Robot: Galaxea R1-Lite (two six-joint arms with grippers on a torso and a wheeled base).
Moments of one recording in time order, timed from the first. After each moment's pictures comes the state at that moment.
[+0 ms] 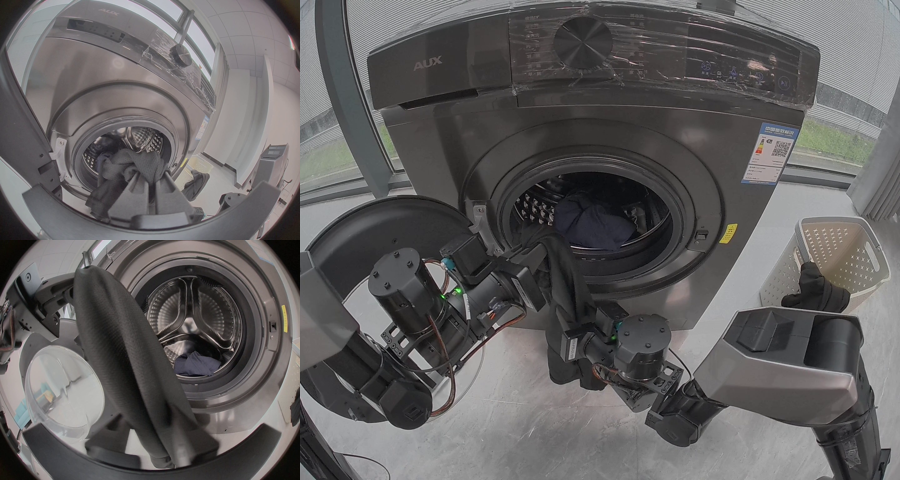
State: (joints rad) left arm -0.54 1.85 -0.52 -1.55 -0.05 -0.18; right arm 0.88 2.46 -1.10 -1.40 -0.31 0.16
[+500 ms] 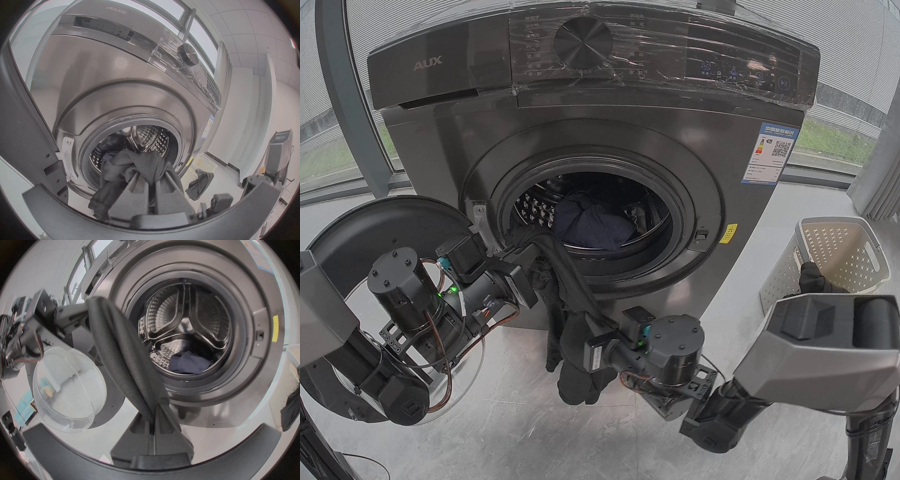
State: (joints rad) left arm -0.50 1.86 -0.51 -1.55 -0.06 -0.18; right arm 0.88 2.32 -0.88 -1.40 -0.31 0.16
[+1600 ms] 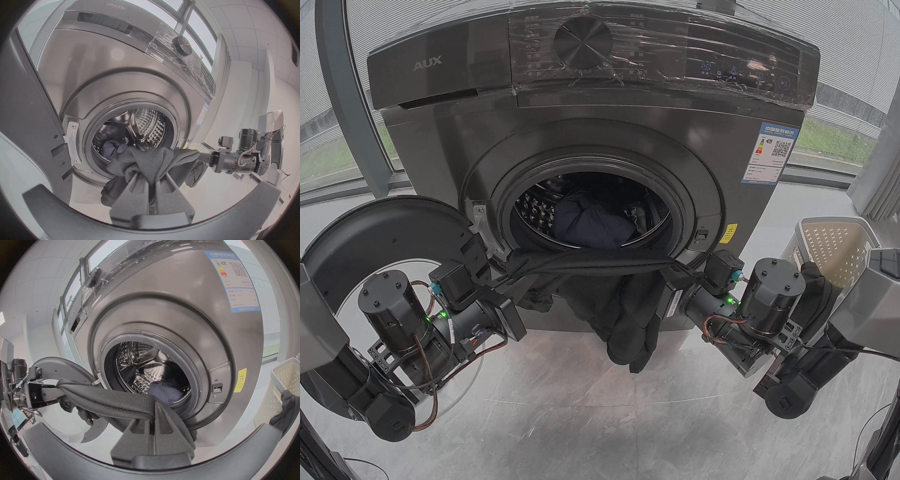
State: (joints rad) left arm -0.49 1.83 -0.38 -1.55 -0.11 -0.16; right arm 0.69 2.04 -0.68 -1.46 -0.23 0.13
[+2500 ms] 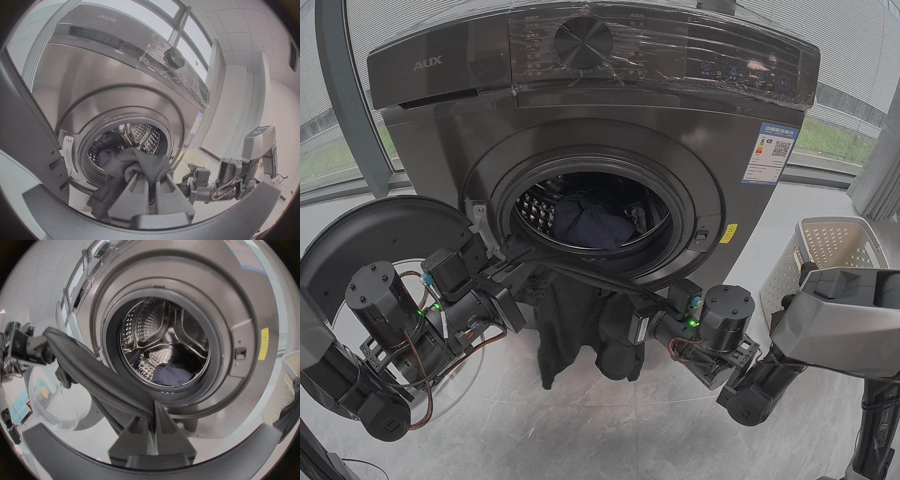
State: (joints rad) left arm -0.51 1.77 -0.40 -1.55 -0.11 -0.16; right arm 0.70 2.24 -0.78 -1.48 -0.19 0.12
